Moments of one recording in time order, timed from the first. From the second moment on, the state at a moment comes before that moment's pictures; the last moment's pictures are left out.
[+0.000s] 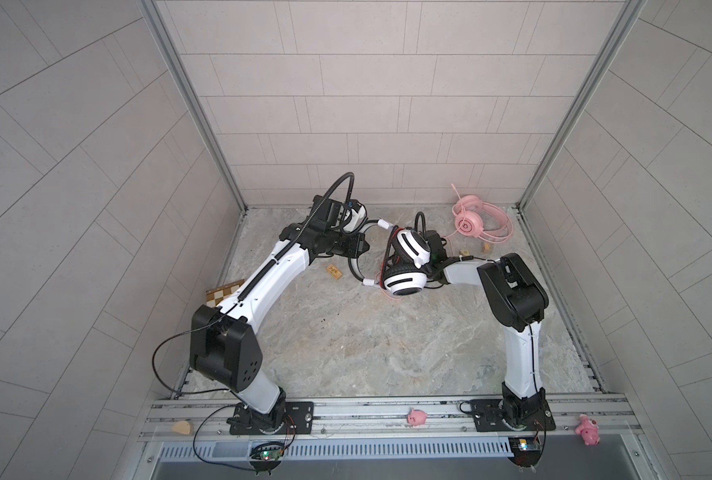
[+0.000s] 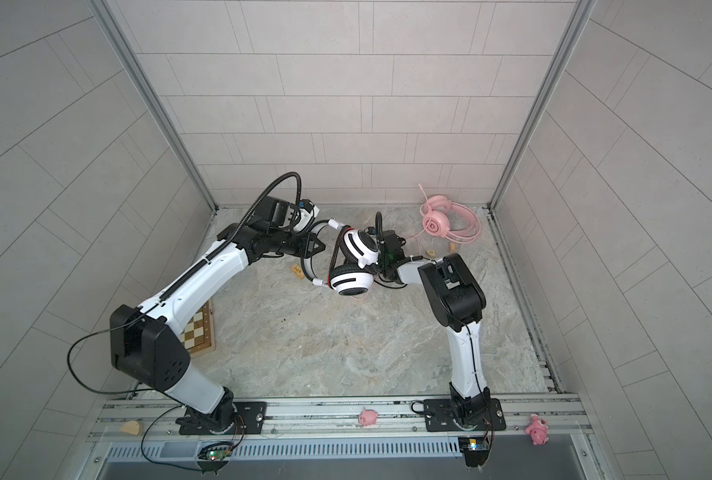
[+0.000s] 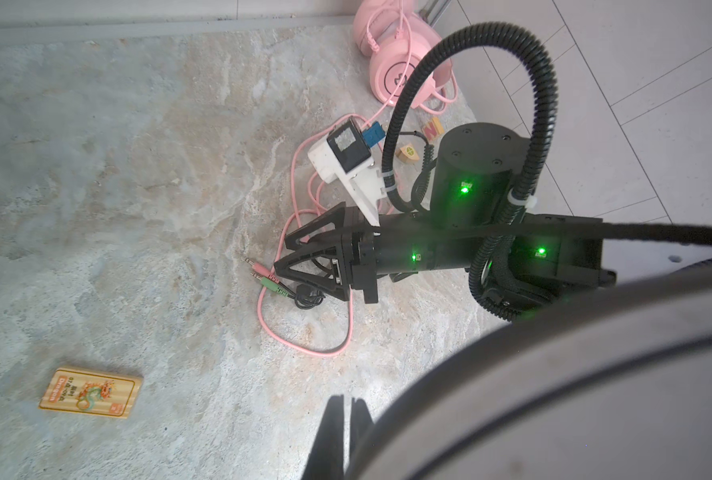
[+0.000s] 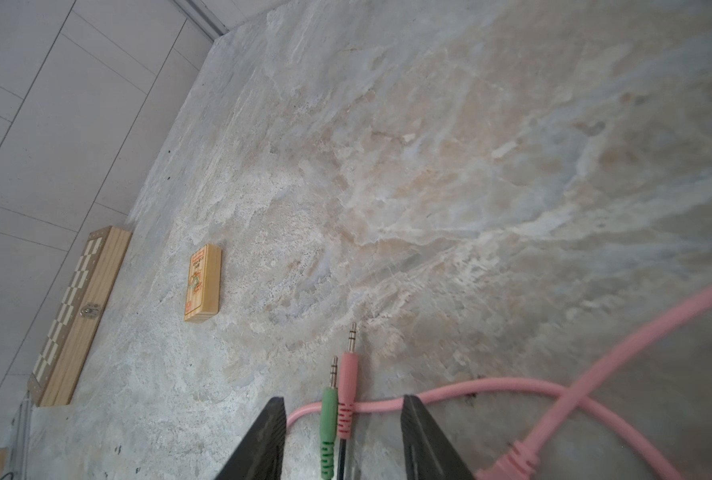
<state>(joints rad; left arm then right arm) -0.37 1.59 1.46 -0.66 0.48 -0.18 0.36 2.09 1.22 0.26 -0.51 0.35</state>
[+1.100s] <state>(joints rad) -0.15 1.45 1.19 -0.38 0.20 -0.44 0.54 1.89 1.01 0.20 -0.46 0.34</state>
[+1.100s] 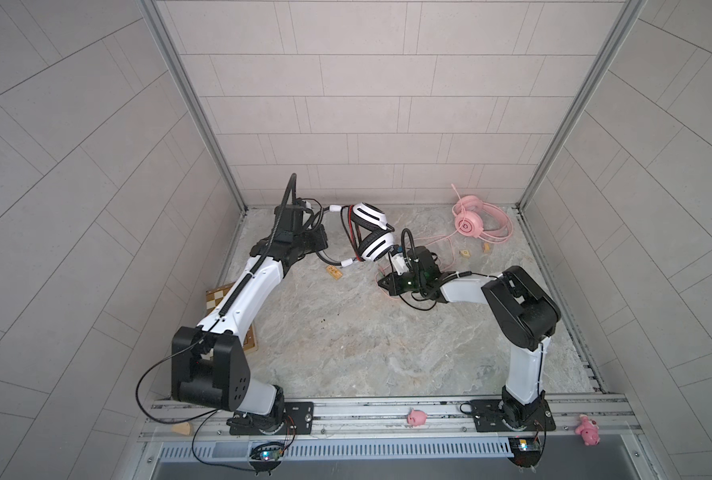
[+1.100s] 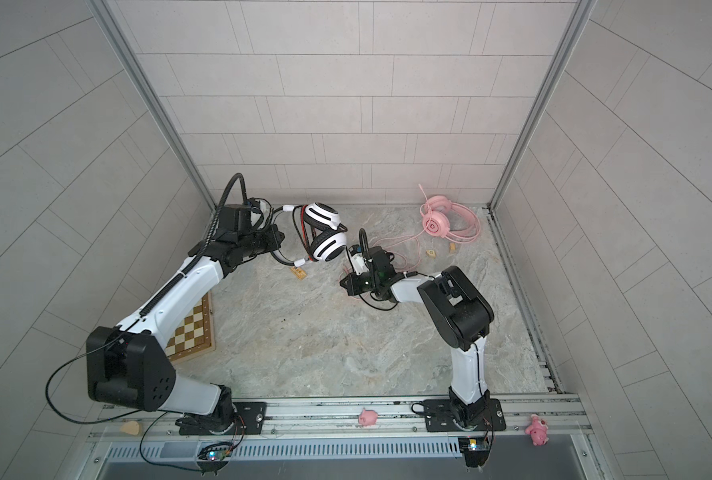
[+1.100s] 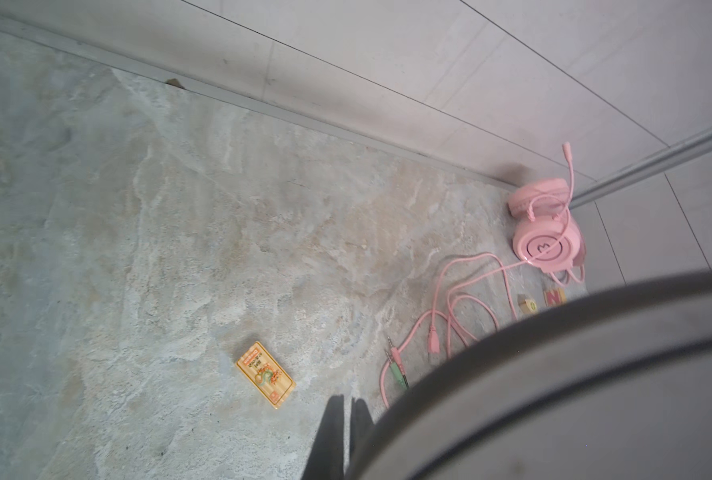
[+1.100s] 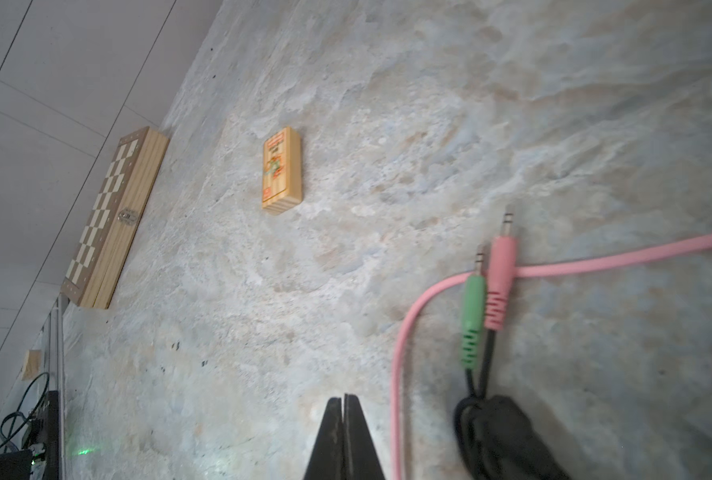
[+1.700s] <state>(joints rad) 0.01 1.44 1.13 -0.35 0.15 -0.56 0.78 1.64 0.95 -0.10 -0.25 0.20</state>
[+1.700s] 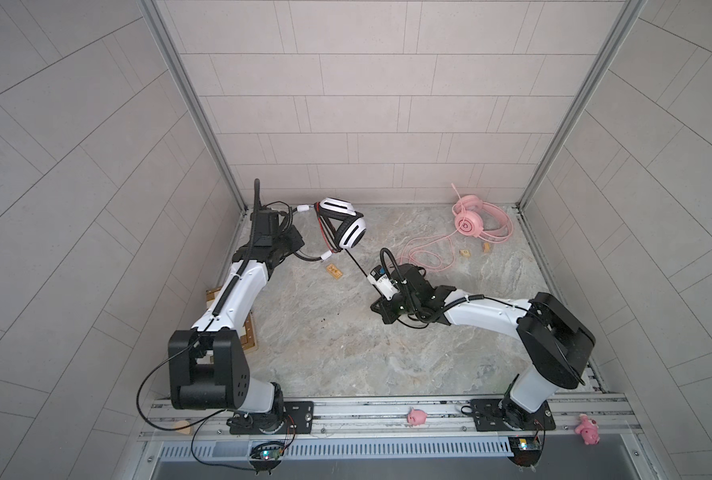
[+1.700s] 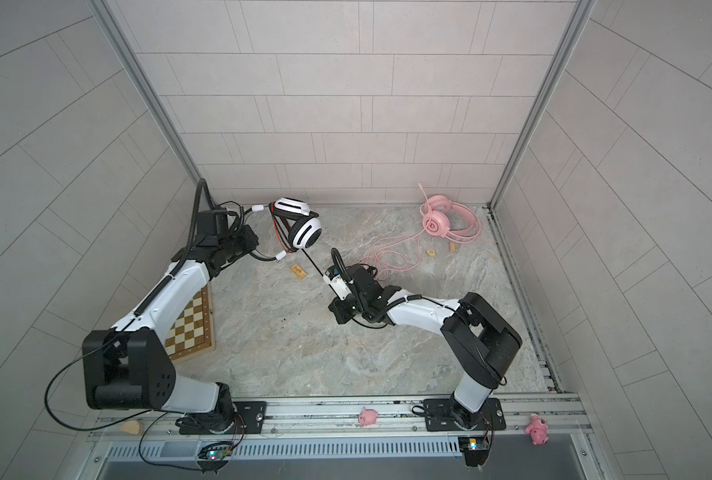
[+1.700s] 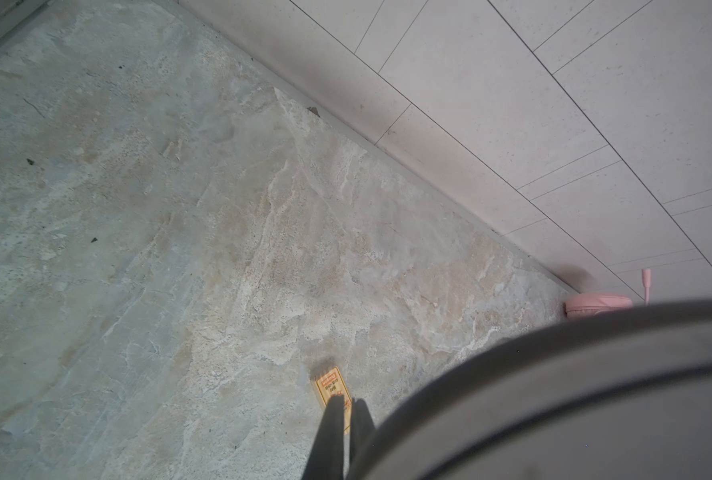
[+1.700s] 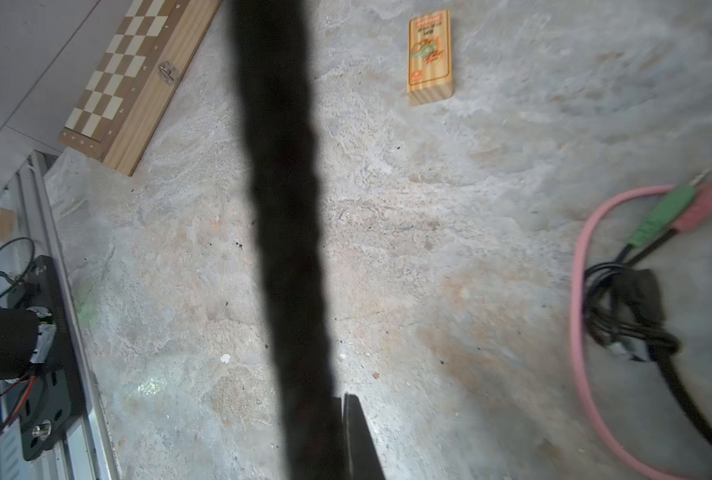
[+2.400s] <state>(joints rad) -0.28 1.54 1.38 -0.65 -0.18 -0.31 0.72 1.43 1.30 -0.50 0.15 -0.07</state>
